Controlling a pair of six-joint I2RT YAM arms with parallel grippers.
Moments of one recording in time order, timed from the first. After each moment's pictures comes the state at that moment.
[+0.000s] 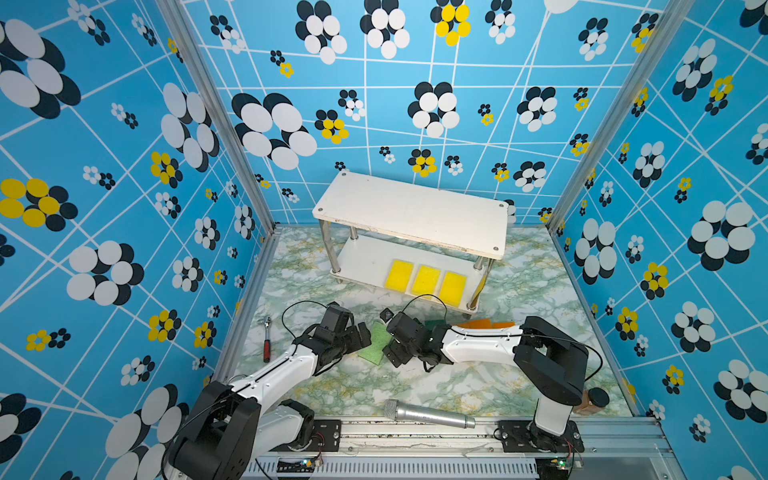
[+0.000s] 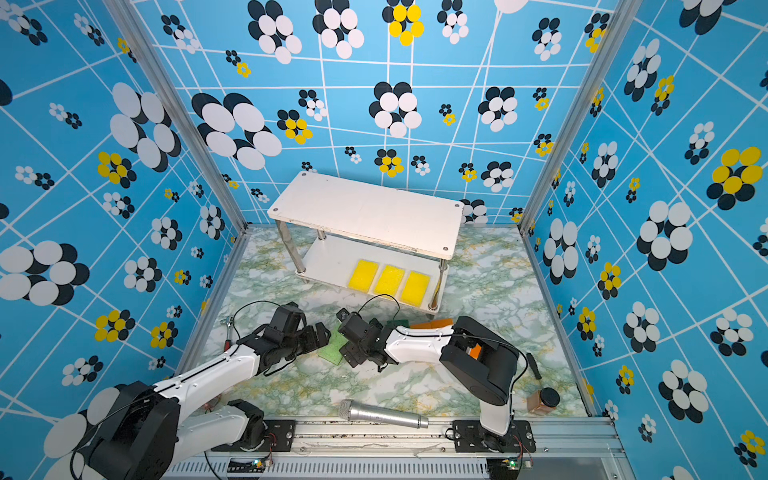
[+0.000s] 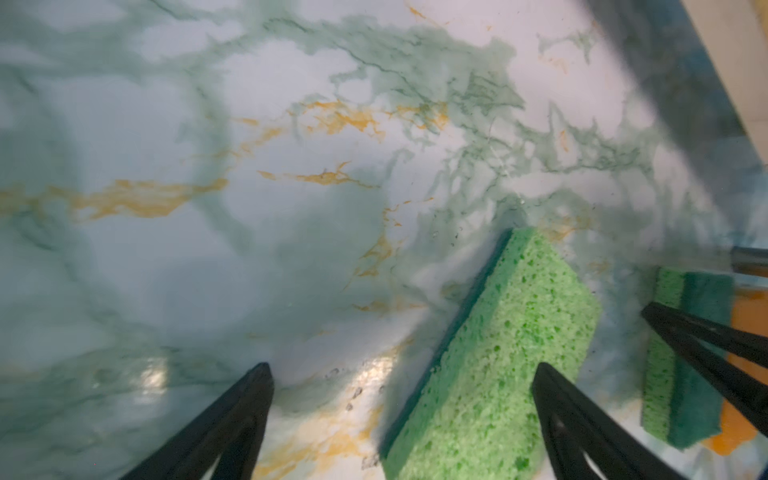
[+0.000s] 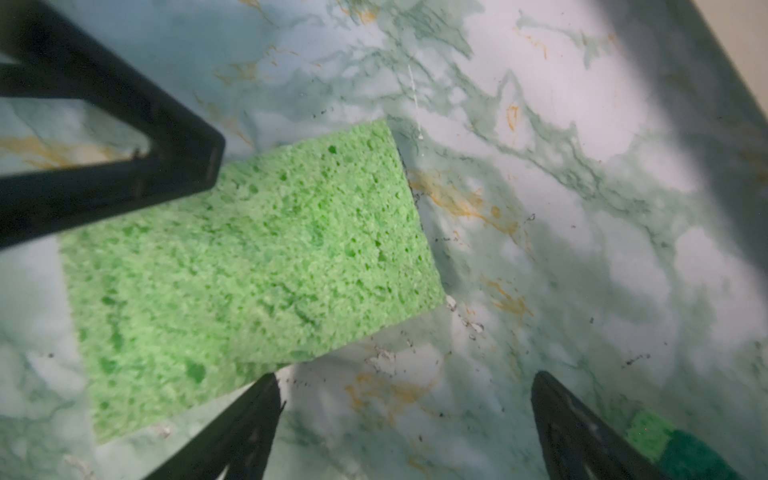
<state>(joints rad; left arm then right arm) -0.39 1.17 0.43 -0.22 0.12 -0.74 1.07 1.84 1.04 -0.18 0.26 0.17</state>
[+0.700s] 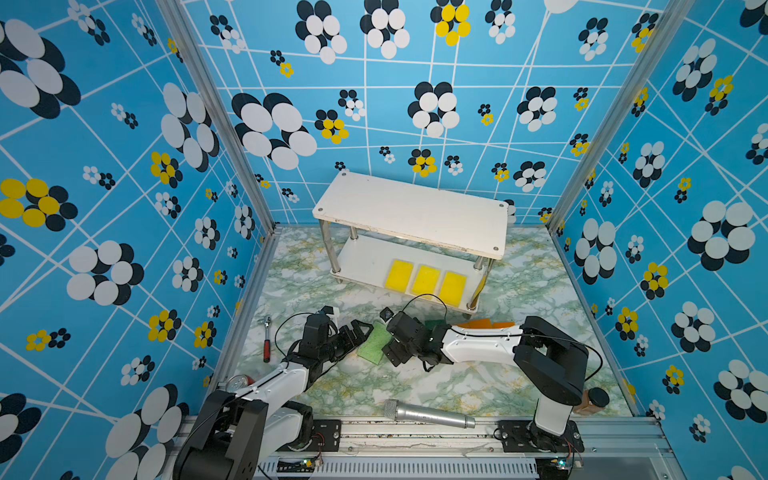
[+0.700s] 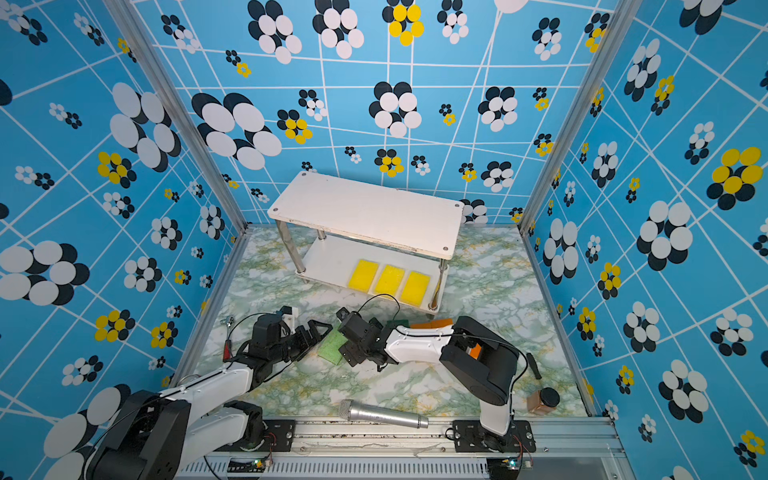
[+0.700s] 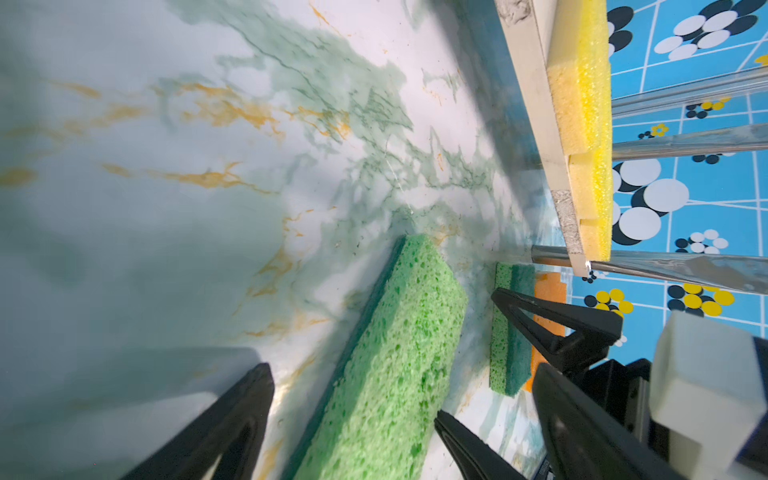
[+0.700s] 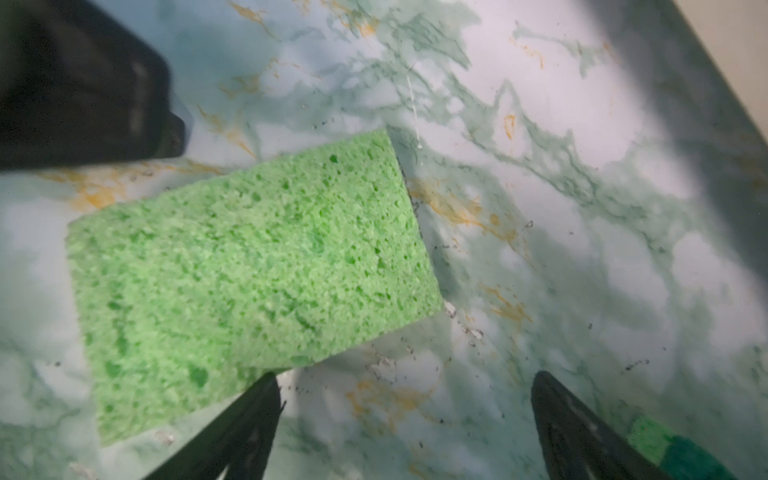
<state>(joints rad) -0.23 1.17 0.21 0.29 0.49 -0.90 1.06 1.84 1.04 -0.16 0.26 0.17</state>
